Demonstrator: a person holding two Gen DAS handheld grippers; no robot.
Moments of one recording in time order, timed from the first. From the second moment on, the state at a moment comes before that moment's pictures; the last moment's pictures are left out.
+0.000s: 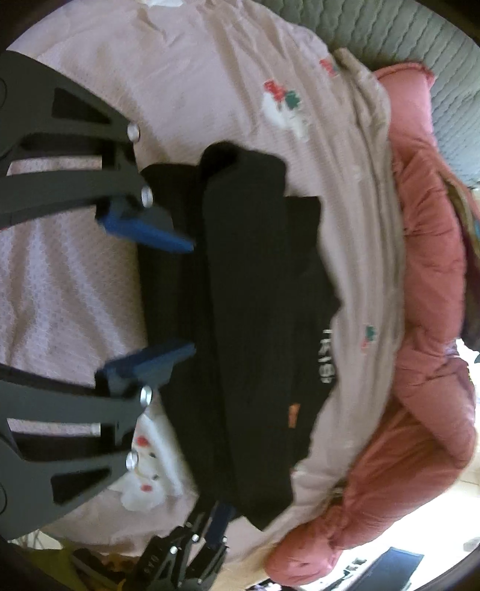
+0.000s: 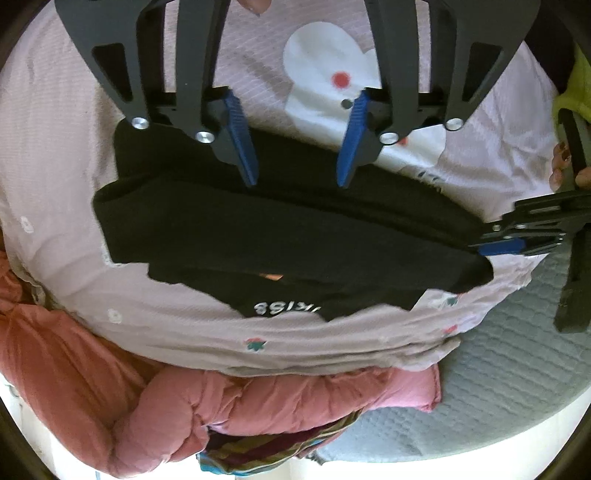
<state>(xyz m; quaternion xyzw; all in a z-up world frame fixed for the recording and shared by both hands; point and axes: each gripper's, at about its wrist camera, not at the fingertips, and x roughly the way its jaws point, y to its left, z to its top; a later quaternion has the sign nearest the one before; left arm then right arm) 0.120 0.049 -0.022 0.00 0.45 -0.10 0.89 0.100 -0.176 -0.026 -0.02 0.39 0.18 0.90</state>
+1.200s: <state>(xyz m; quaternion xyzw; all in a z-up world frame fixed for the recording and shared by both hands) 0.208 0.056 -0.030 -0.03 0.44 -0.04 0.90 0.184 -0.168 -0.024 -0.03 0.42 0.15 0.89</state>
